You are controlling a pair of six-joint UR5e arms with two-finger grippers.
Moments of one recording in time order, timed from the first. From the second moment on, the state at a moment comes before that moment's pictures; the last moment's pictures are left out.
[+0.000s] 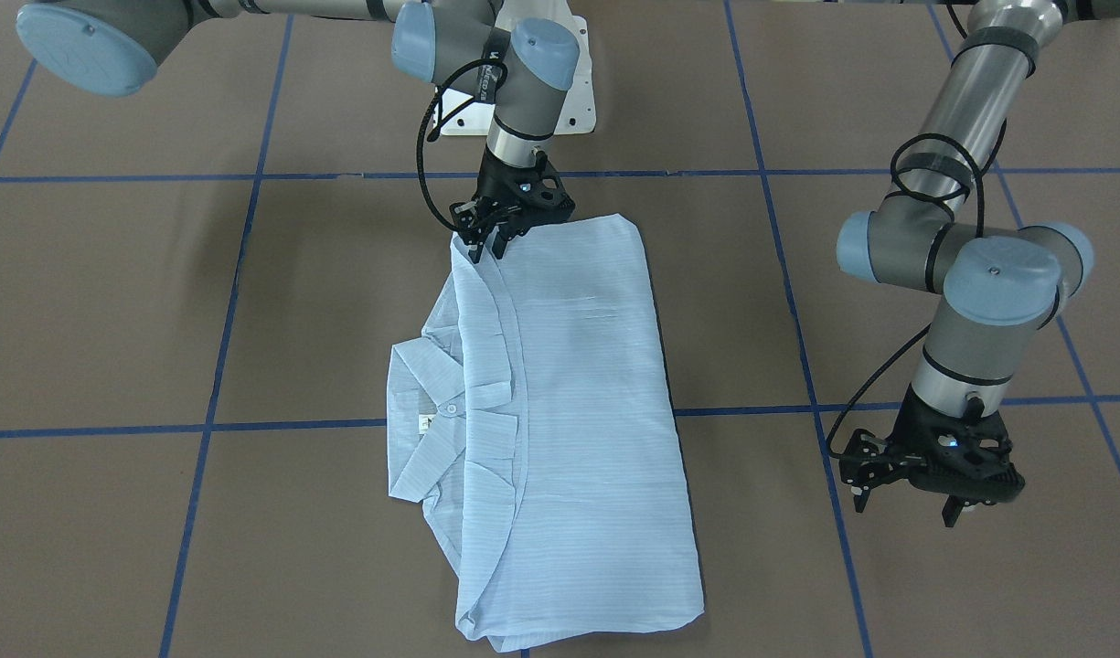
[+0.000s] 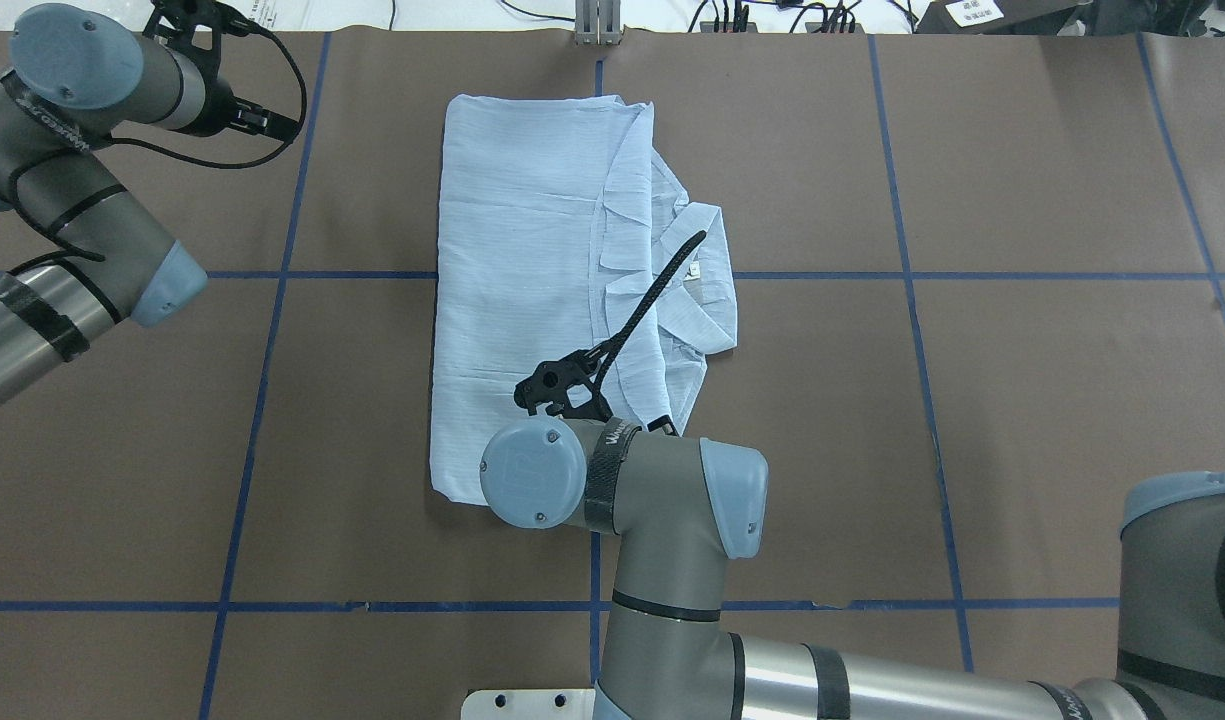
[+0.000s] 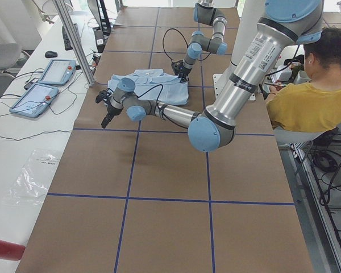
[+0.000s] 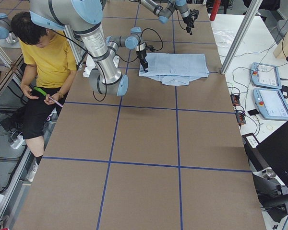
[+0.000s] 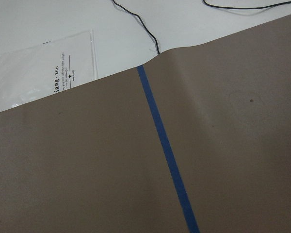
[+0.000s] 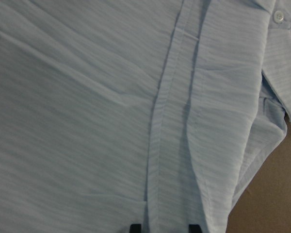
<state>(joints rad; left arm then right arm) -0.98 -2.13 -1.21 -2.26 -1.76 -0.61 0.26 -0.75 1.56 -1.84 1.44 0.94</state>
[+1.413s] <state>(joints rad) -0.97 -2.13 -1.21 -2.27 -1.76 -0.62 0.32 -0.99 1.83 -1.84 1.44 1.02</state>
